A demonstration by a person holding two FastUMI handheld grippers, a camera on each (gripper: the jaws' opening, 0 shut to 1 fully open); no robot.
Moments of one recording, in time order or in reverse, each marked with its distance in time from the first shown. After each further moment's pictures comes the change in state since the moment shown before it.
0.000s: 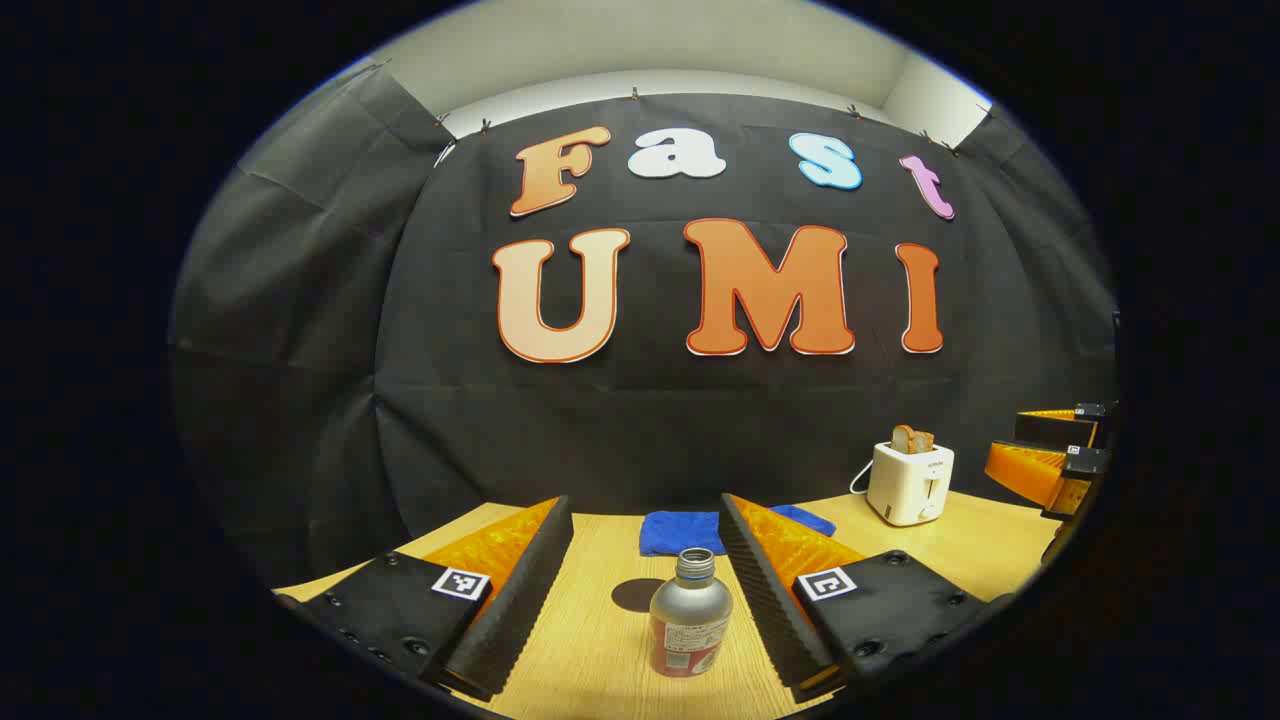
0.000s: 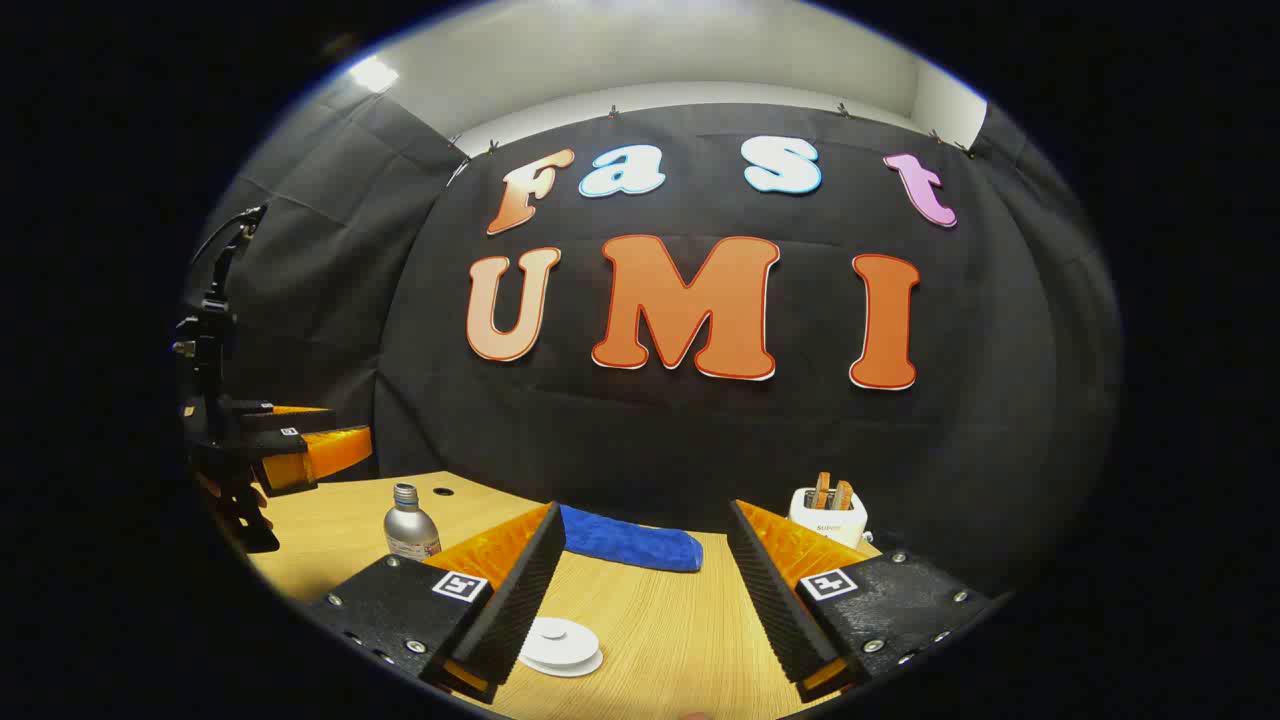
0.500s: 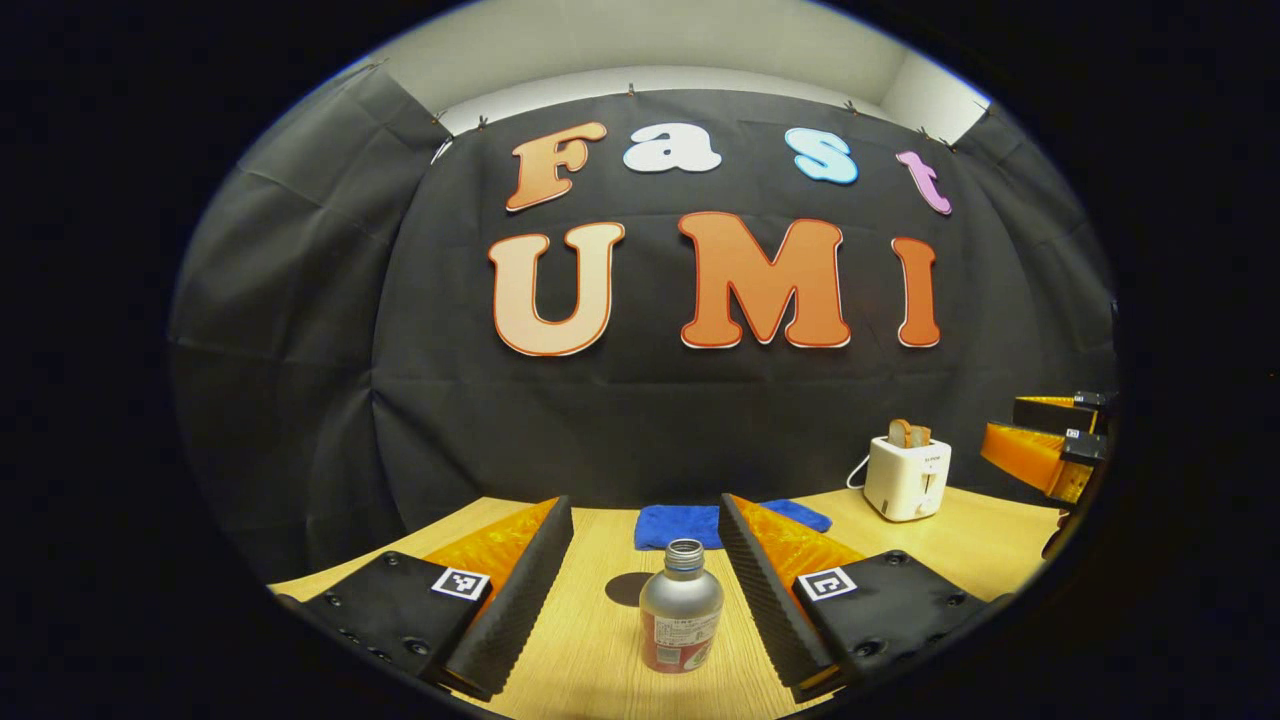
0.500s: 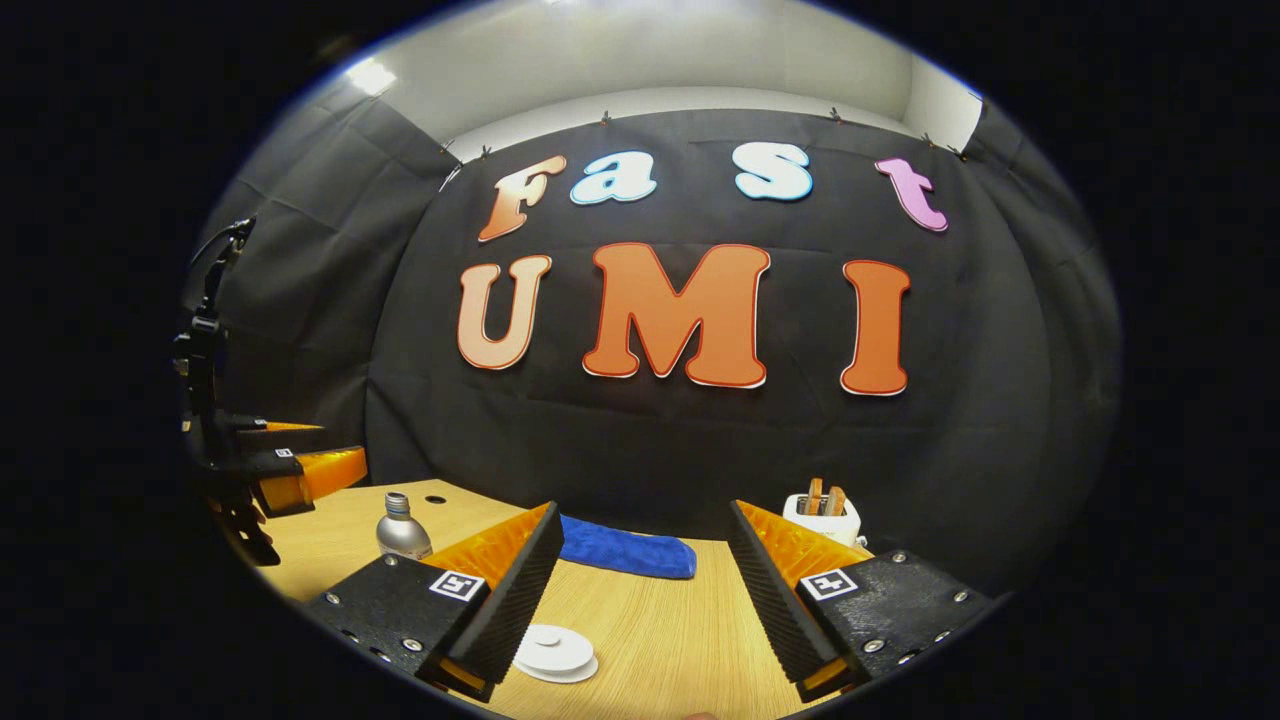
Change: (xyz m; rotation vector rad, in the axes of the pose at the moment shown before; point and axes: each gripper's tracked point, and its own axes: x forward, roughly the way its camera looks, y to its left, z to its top) left arm -0.001 -0.012 -0.009 0.013 0.022 -0.010; right arm 0.002 -0.006 0.005 0.011 -0.016 -0.028
